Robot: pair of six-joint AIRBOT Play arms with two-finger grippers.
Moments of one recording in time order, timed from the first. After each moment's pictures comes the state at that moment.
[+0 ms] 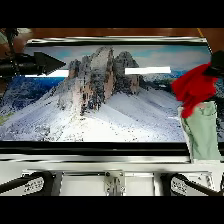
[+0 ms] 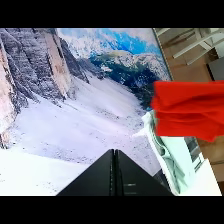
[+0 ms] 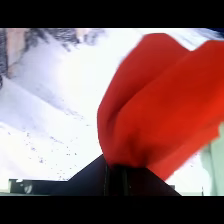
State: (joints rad) left arm 0.09 -1.30 1.44 0.43 -1.19 -1.14; right arm -0.27 -1.32 2.00 -1.24 1.79 1.52
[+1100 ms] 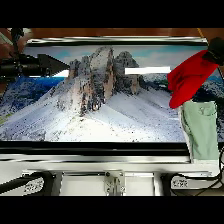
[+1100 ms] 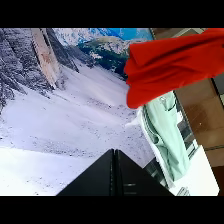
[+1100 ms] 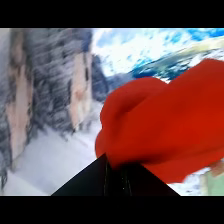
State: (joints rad) left arm 0.06 -1.30 1.44 0.43 -1.22 -1.14; right arm -0.36 -1.55 2.04 -1.15 1.43 1.54
